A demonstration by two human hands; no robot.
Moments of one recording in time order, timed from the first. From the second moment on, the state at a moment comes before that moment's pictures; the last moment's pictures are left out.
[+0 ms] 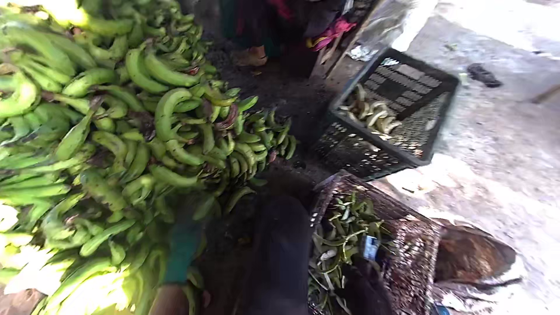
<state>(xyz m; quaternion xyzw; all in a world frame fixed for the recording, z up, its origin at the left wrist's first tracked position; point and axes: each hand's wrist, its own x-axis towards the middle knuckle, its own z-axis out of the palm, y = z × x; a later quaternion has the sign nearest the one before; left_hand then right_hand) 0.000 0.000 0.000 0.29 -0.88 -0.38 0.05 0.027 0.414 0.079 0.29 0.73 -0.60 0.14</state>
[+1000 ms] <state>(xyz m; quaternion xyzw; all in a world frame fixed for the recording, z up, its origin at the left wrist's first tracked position) -0.077 0.316 0.170 0.01 -0.56 -0.81 -0.16 0.004 0.451 0.117 0.01 0.90 -0.34 -0.27</state>
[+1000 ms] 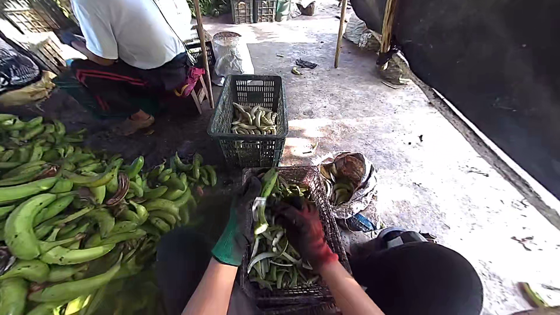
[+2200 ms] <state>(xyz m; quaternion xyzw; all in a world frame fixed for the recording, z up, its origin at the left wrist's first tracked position) -0.106 0.357 0.135 0.10 -0.60 -0.77 0.18 -0.005 0.429 0.077 0.13 0.86 -0.42 -0.27</state>
